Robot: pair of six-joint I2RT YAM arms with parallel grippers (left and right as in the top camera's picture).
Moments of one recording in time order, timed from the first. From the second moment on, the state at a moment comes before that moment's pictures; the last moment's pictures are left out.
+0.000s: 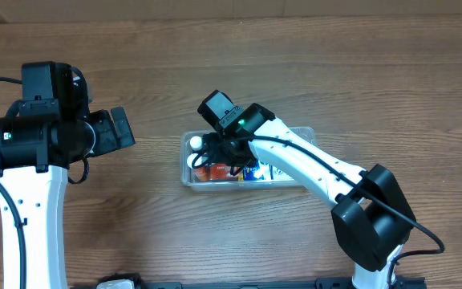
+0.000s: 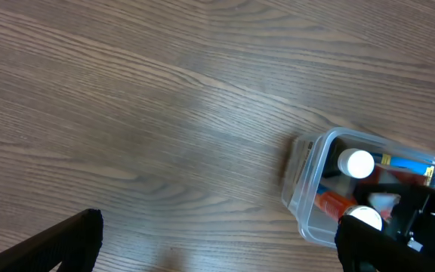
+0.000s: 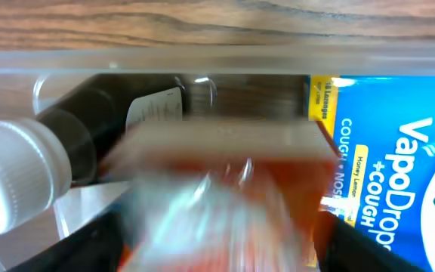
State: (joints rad) left arm 0.09 1.35 1.56 -1.36 0.02 -0.25; right arm 0.76 1.96 1.55 -0.92 -0.10 0.75
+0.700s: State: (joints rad) left arm 0.09 1.35 1.56 -1.33 0.02 -0.25; right arm 0.19 1.58 1.62 -1.10 0.17 0.49
